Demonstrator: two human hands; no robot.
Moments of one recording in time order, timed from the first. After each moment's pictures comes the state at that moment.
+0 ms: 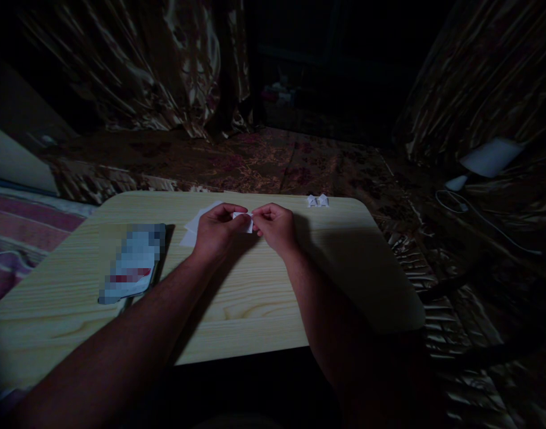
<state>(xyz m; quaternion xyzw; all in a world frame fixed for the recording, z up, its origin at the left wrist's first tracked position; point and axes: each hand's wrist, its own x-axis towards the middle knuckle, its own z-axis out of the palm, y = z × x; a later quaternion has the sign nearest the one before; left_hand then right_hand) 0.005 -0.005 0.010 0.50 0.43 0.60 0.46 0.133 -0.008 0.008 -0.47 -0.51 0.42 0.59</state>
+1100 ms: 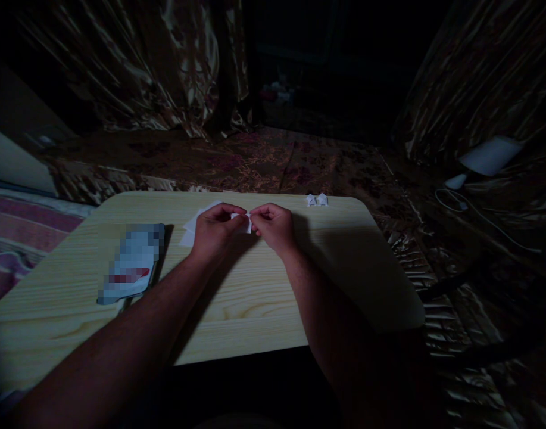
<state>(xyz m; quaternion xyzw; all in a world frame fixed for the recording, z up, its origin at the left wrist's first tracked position) 0.001 -0.001 0.005 0.54 0.42 0.59 0.43 0.133 -0.010 0.011 -0.47 -0.51 0.42 0.58</state>
